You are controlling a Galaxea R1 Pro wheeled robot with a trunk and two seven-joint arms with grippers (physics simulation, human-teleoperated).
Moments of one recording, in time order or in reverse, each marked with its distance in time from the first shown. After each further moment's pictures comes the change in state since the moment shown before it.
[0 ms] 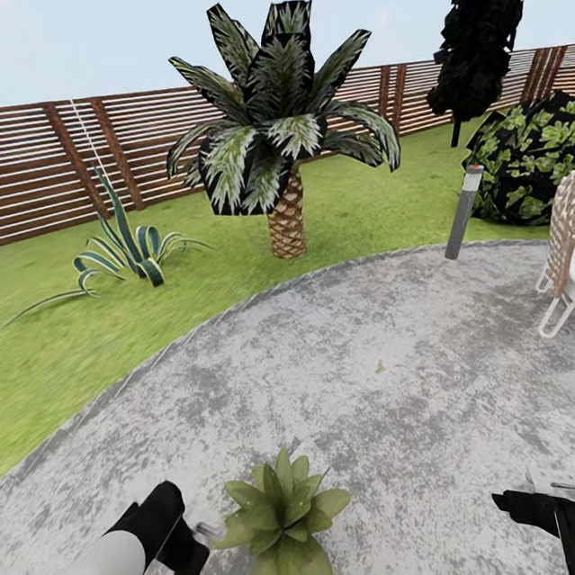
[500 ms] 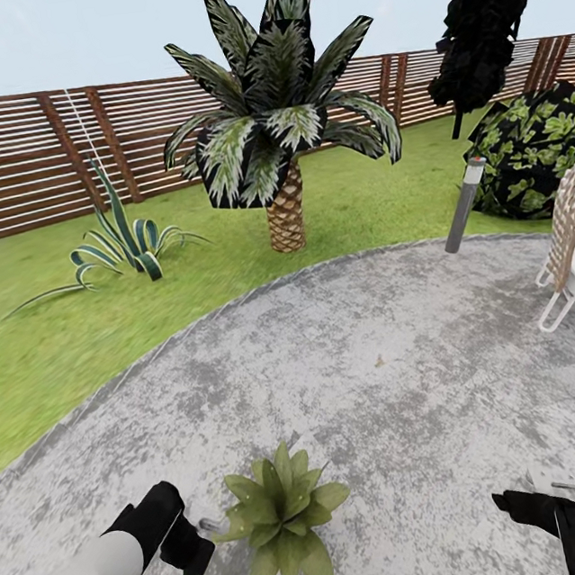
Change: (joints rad) left arm 0.000 0.006 0.000 0.001 0.119 -0.004 -0.005; right arm 0.000 0.000 0.000 0.000 0.000 0.000 0.000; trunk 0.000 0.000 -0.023
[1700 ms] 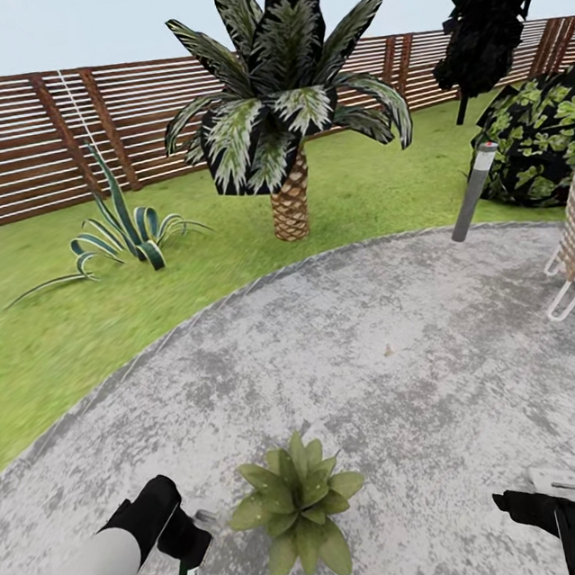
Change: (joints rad) left arm 0.000 0.009 0.003 -0.044 0.000 0.007 0.008; right arm 0.000 -0.001 0.000 0.001 0.001 0.000 -0.002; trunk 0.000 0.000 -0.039
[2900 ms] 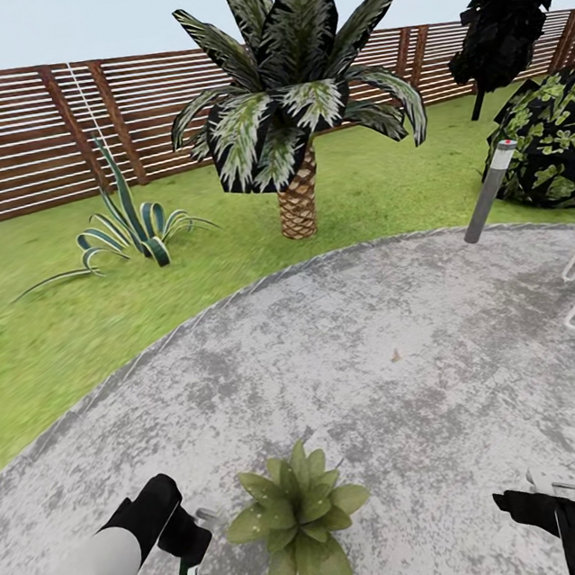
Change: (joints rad) left arm 0.000 -0.002 -0.005 -0.009 -0.001 -0.001 -0.001; right arm 0.000 -0.001 0.000 -0.002 0.000 0.001 0.000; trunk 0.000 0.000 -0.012
